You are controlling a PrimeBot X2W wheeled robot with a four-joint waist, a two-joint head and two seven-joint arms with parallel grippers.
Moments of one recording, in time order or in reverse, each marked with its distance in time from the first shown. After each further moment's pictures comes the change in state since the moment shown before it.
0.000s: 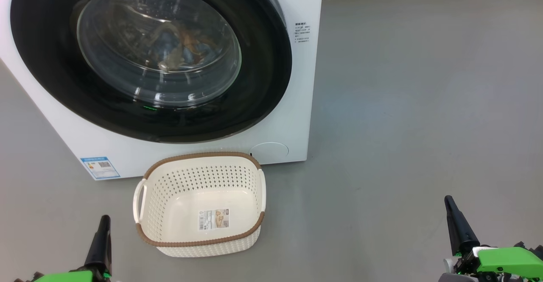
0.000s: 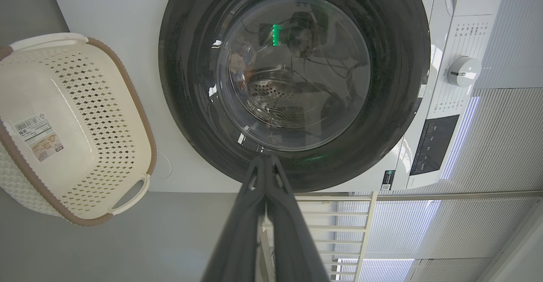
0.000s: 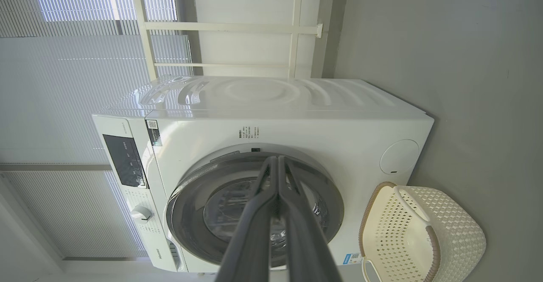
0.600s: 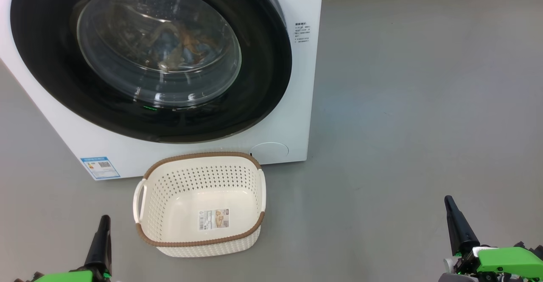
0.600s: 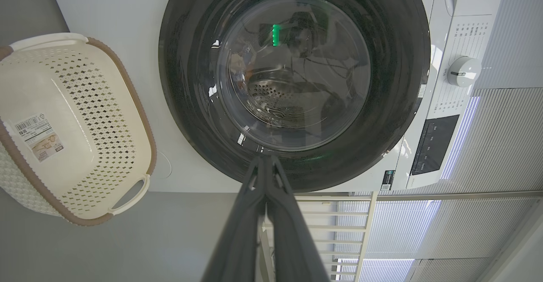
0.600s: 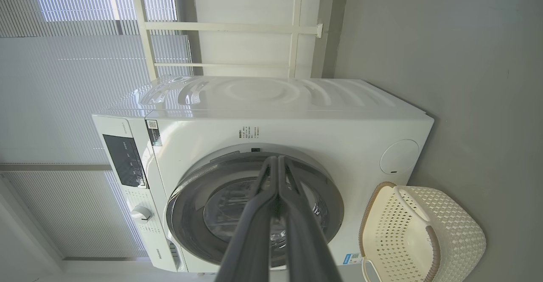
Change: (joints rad) left arm 0.000 0.000 0.000 0.000 0.000 0.000 0.000; right arm 0.000 0.000 0.000 0.000 0.000 0.000 0.000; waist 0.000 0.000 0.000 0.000
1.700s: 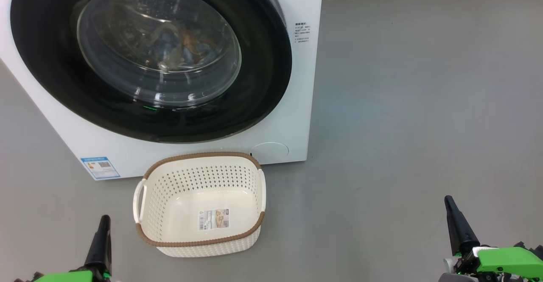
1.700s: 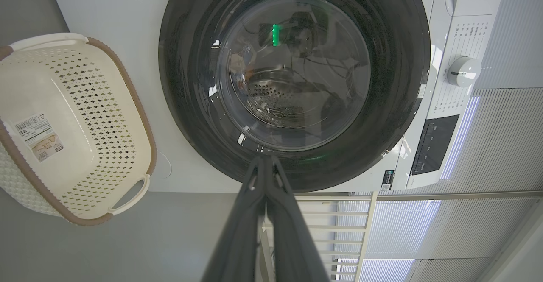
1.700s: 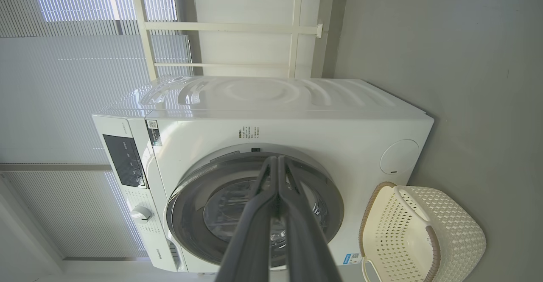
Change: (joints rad) left arm 0.000 0.000 0.000 0.000 0.000 0.000 0.000; right arm 0.000 0.000 0.000 0.000 0.000 0.000 0.000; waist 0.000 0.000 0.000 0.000
